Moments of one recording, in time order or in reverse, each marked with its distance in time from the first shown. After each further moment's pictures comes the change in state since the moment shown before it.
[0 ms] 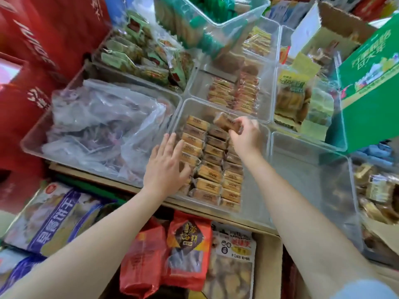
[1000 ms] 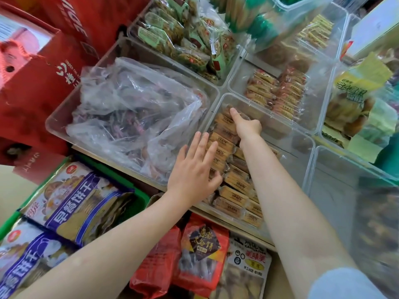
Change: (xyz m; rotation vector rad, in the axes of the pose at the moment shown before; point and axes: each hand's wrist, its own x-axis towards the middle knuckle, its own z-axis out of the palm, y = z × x) left_hand 0.003 0.000 0.006 0.053 0.006 -0.003; right_hand 0.058 -0.046 0.107 0.537 -0.203 0.598
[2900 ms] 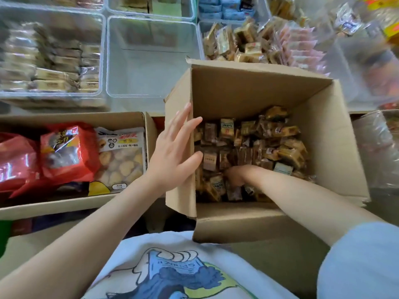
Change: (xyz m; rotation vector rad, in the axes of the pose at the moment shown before) left_hand -0.300 0.408 0.054 -0.532 -0.213 0.470; right_hand -0.208 0.468 -0.506 -1.470 -0.761 0.046
